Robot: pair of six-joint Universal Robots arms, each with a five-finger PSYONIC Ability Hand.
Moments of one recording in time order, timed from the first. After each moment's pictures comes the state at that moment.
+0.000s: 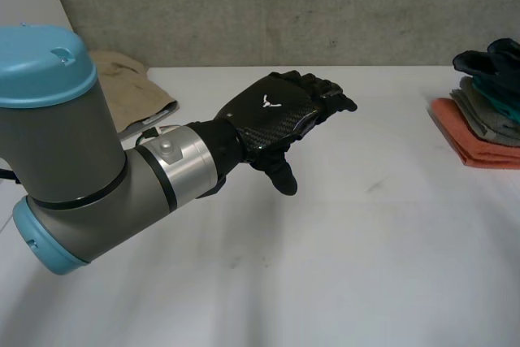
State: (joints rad) left arm 4.10 -1.91 -1.31 3.13 -1.03 3.36; right arm 1.11 -0.64 1.11 -0.96 0.92 3.21; left_hand 0.22 0.22 0.23 0.22 0.05; right_hand 0.99 1.17 1.16 1.20 0.98
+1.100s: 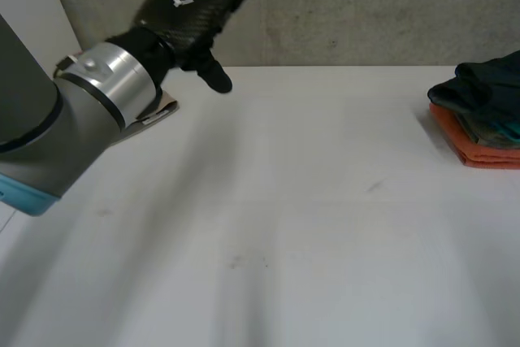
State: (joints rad) left arm 4.24 -1.82 -1.25 3.25 -1.24 3.35; right arm 1.12 -1.20 1.14 -0.60 1.42 2.76; left_hand 0.22 0.22 0.23 0.22 0.04; right_hand 0.22 0.23 0.21 0.24 0.07
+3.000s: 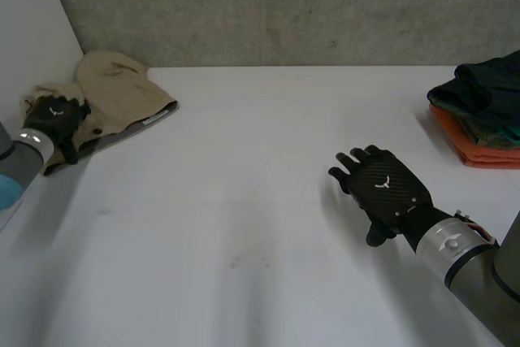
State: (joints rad) left arm 4.81 -2.47 -1.00 3.23 -1.31 3.79; right arm 1.82 -1.34 2.01 -0.43 1.09 2.51; left_hand 0.26 0.27 0.27 0.27 0.08; right_hand 0.22 0.23 0.21 0.23 0.06
